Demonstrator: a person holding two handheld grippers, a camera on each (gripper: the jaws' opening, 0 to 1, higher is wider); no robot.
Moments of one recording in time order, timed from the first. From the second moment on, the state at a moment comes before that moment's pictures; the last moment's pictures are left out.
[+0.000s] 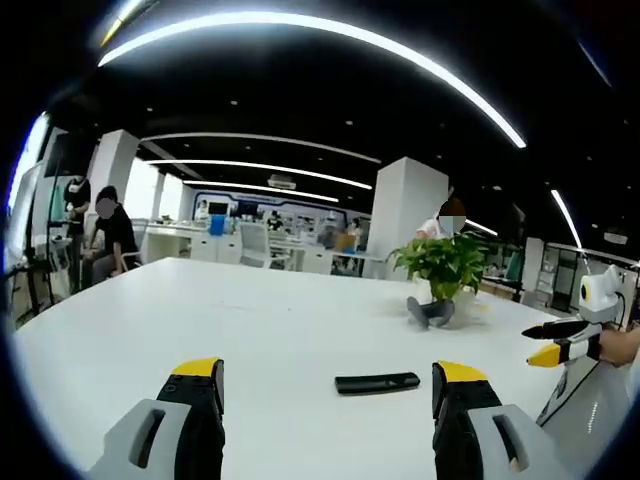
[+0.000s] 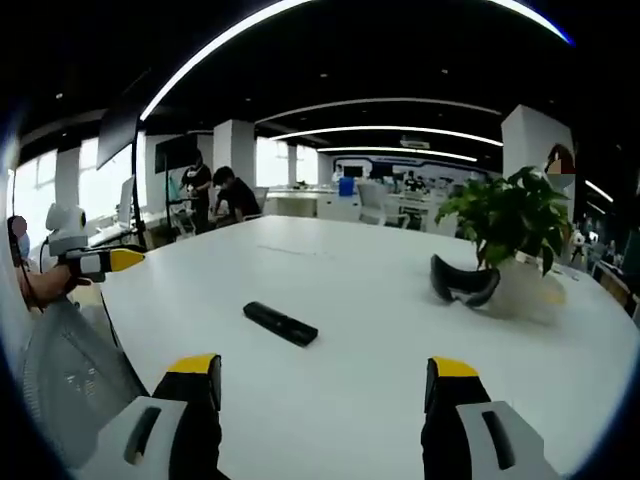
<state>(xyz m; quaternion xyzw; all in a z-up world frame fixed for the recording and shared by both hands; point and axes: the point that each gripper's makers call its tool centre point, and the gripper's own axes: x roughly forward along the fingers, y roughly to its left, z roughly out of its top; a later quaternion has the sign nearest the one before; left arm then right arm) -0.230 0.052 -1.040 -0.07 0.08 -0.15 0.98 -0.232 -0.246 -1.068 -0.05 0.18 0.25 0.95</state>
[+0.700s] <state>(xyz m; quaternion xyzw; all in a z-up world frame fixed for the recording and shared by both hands) -0.232 0.052 -1.042 -0.06 0.08 -0.15 0.98 -0.236 -0.243 -1.070 -0.06 0.18 0.26 0.95</state>
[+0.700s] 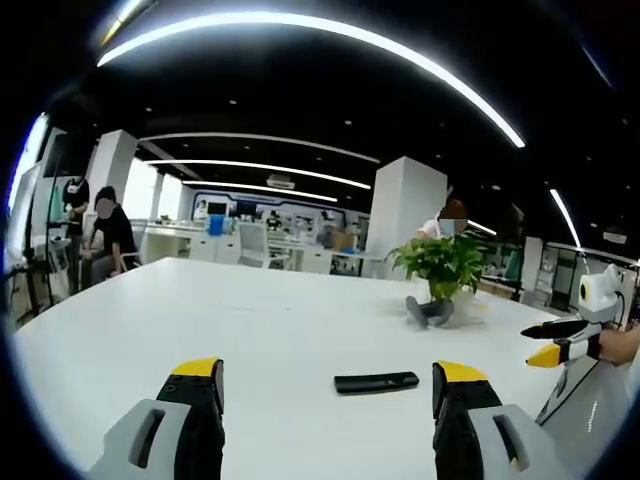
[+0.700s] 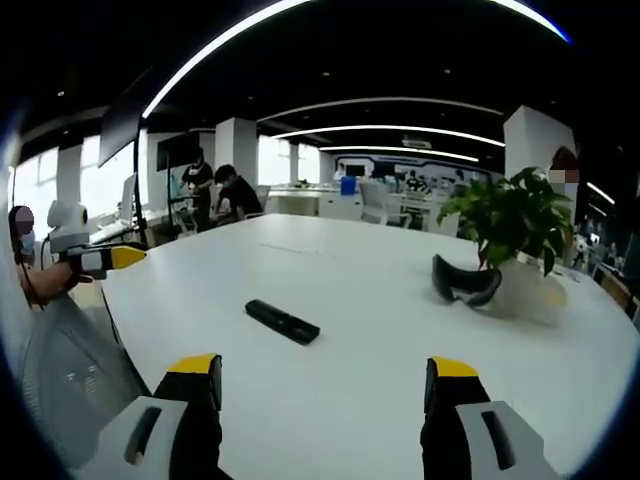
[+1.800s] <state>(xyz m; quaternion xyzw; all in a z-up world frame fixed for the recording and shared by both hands) -0.224 0.035 -1.079 -0.02 0.20 -0.24 0.95 -0.237 -0.240 -1.071 -0.07 0.19 0.28 0.94</state>
